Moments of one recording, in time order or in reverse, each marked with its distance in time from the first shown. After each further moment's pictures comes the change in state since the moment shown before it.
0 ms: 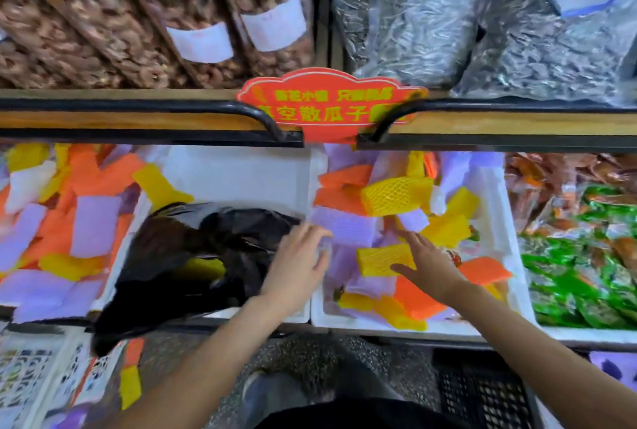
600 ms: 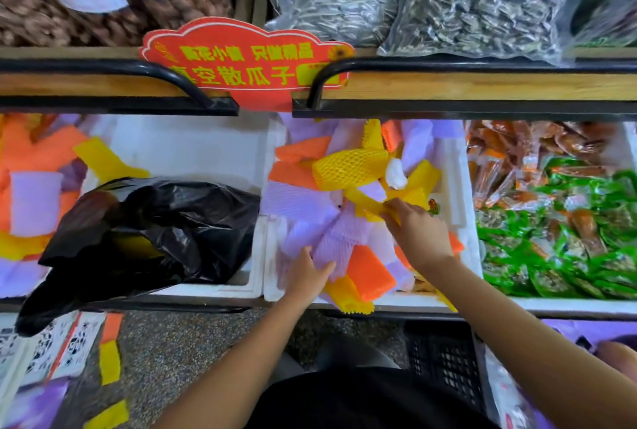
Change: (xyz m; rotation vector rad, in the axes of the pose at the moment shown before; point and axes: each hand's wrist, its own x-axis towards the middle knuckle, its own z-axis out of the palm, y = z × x) left_hand -0.003 0.044 0.143 -0.322 -0.265 -0.791; right_hand -0.014 0.046 -0.025 -0.141 0.378 0.041
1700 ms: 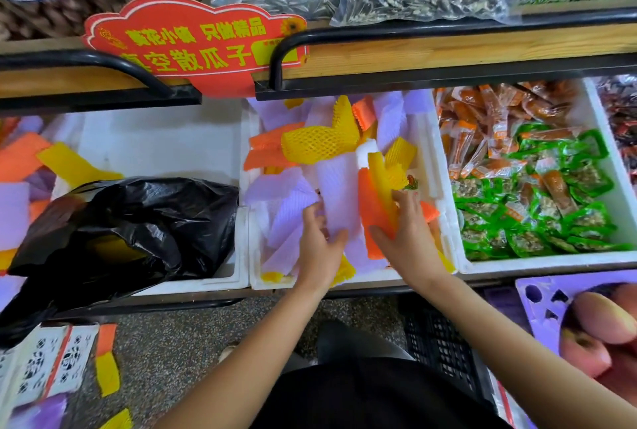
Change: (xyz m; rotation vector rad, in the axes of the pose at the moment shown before) left_hand -0.054 0.063 0.007 -0.533 0.044 0.304; right_hand -0.065 -0.008 -0.015 0.527 0.089 0.153
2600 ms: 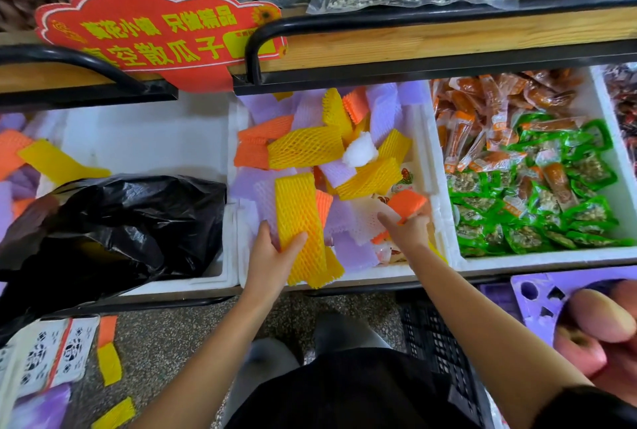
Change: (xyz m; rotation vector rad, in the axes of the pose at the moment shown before) left_hand -0.010 -0.001 -0.045 0.158 0.086 -0.077; right_hand 0.044 0.091 0.033 0.264 -0.046 0.796
